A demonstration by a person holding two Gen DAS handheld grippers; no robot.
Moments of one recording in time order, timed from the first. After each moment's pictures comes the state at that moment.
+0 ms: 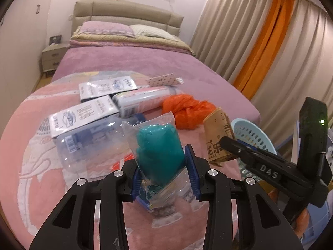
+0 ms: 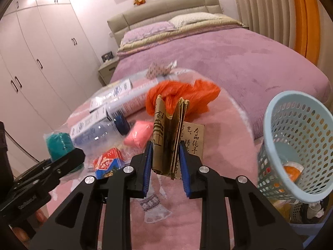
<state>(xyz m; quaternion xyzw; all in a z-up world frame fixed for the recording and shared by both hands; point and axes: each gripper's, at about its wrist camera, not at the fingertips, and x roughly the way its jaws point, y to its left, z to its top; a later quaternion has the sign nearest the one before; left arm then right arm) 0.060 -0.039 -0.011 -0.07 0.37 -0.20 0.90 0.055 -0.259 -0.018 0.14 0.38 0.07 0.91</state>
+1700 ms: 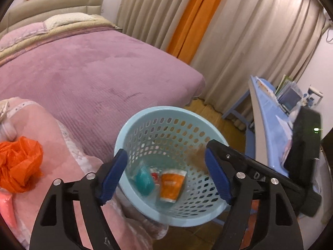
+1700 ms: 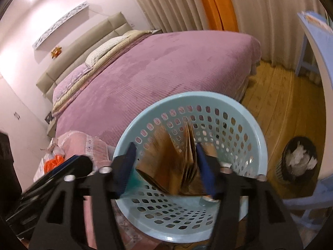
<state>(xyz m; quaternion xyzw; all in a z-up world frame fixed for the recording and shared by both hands) 0.137 -0.298 -0.038 0.00 0.41 -0.42 0.81 0.028 -0.511 -0.058 0.31 0.35 -0.17 0.87</state>
